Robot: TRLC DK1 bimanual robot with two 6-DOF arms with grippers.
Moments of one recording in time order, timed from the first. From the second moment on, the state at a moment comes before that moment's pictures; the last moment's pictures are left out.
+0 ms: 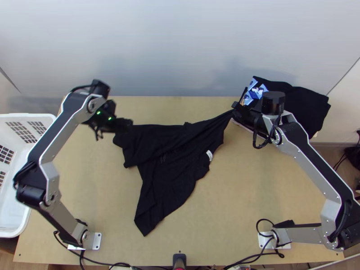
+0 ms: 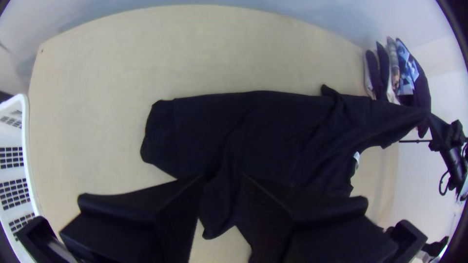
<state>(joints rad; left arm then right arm) -0.19 1.81 1.74 -1.14 0.17 -0.18 0.29 1.46 1.26 -0.37 -0.12 0.83</state>
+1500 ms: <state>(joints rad) -0.40 2.25 2.23 -1.43 -0.12 -0.68 0.29 1.48 1.23 -0.36 -0.12 0.92</state>
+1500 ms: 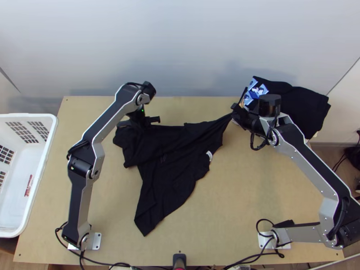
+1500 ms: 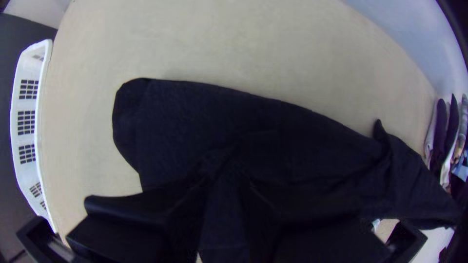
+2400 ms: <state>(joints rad) -0.45 2.35 2.30 -1.32 -0.11 -0.77 0.32 1.49 1.21 -0.37 -0.11 0.93</state>
